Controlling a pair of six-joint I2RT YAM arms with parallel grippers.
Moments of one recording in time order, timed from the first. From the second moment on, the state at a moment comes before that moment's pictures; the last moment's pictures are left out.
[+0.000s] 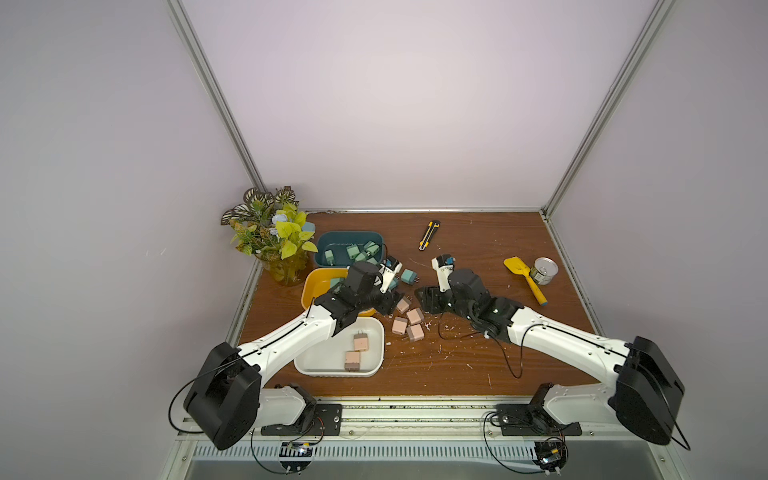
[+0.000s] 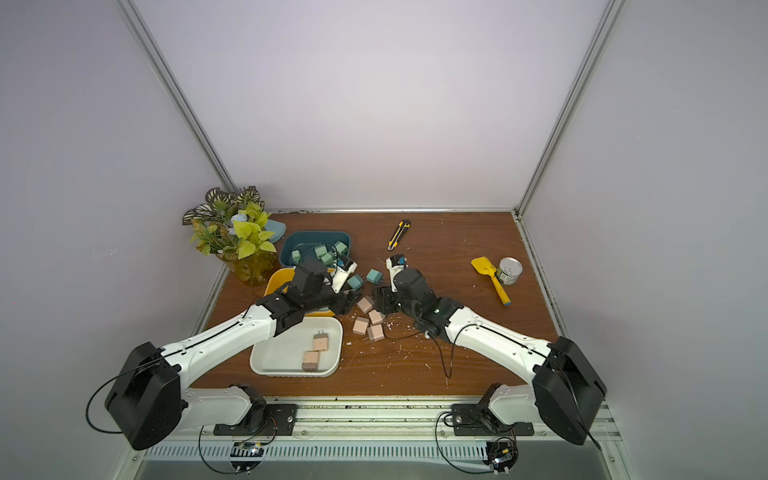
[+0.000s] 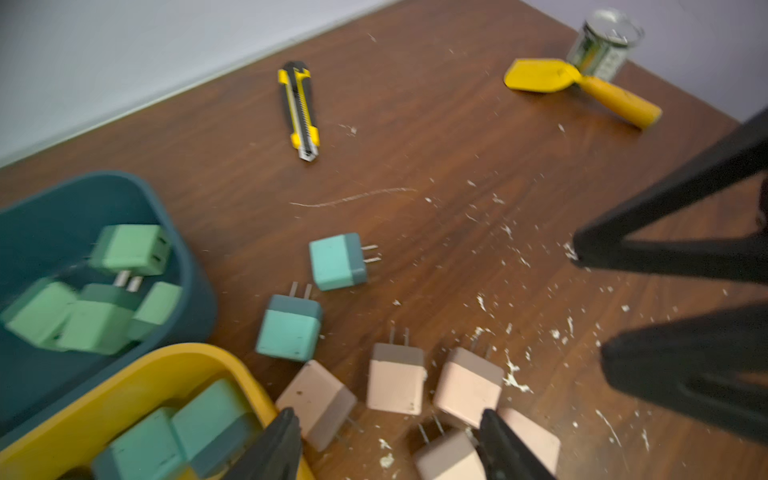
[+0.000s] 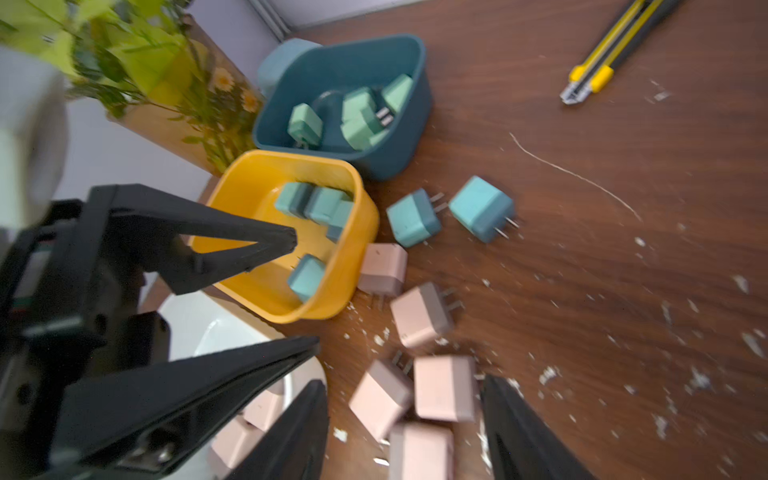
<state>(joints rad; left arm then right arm) -0.63 1.31 0.79 -0.14 0.11 0.06 0.83 1.27 0.80 -0.10 0.13 0.58</state>
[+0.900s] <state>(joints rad) -0.79 1.56 0.88 -0.20 0.20 0.19 0.80 1.03 0.55 -0.07 0.28 0.62</state>
